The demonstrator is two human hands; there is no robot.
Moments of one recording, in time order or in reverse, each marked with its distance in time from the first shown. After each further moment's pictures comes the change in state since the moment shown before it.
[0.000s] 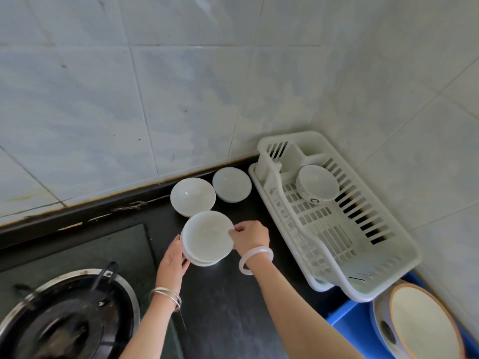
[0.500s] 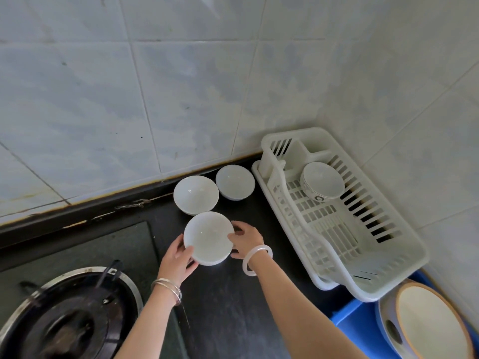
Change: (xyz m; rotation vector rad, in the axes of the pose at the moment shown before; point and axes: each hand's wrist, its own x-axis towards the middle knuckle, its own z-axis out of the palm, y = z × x) left_hand 0.012 0.003 -0.003 -0.041 0.036 -0.198; right_hand 0.013 0.011 0.013 0.175 -0.244 0.138
